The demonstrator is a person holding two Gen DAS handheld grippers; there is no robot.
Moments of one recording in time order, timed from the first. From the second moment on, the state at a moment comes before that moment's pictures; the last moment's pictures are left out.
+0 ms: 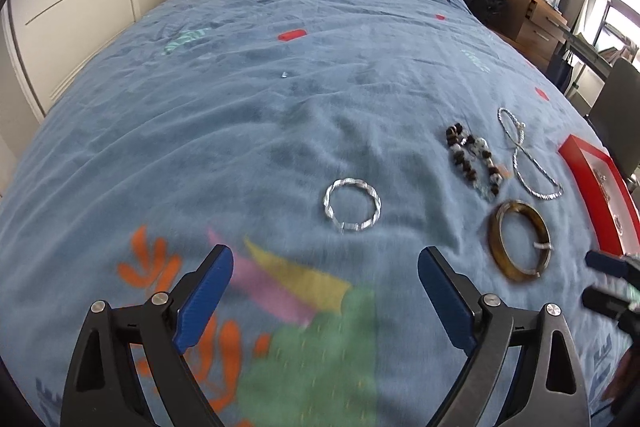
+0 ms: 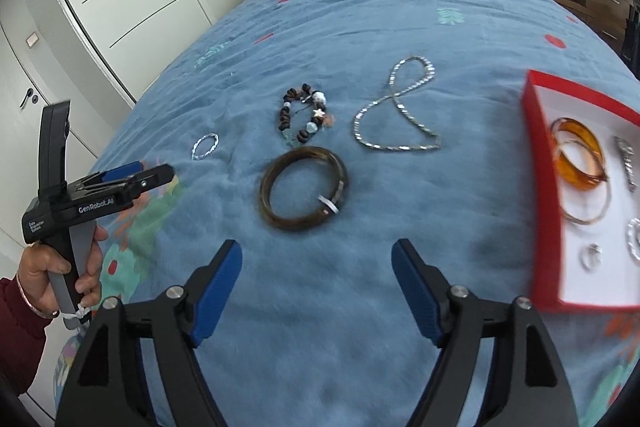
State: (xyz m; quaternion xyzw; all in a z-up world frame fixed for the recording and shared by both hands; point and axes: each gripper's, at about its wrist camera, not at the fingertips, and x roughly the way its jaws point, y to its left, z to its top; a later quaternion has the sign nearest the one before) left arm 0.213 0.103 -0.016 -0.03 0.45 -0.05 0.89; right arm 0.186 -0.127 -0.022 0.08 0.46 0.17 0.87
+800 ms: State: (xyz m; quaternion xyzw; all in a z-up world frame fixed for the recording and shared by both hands) left arm 0.254 0.083 -0.046 0.00 0.44 -0.06 0.90; right arm 0.244 -0.077 -0.052 0.05 0.48 0.11 0.87
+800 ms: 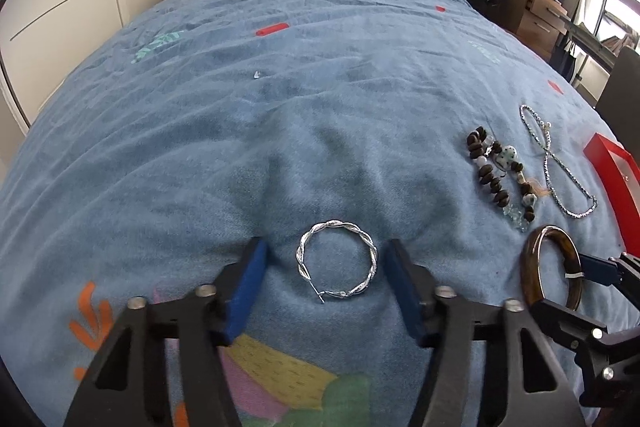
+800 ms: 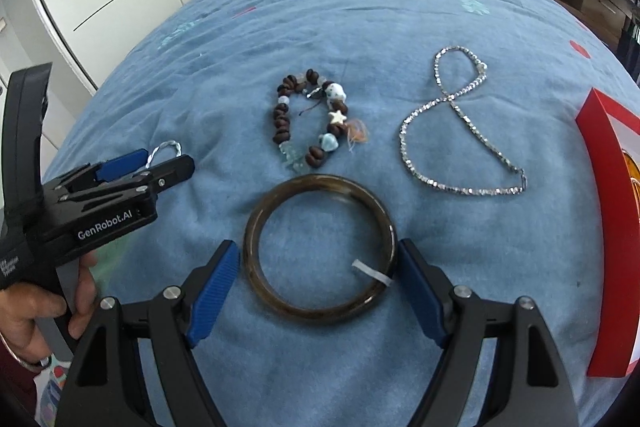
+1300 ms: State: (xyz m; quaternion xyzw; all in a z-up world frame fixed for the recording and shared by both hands) left arm 0.231 0.066 -0.025 0.01 0.43 -0.07 0.90; right arm 0.224 -0.099 -0.027 0.08 0.45 0.14 0.88
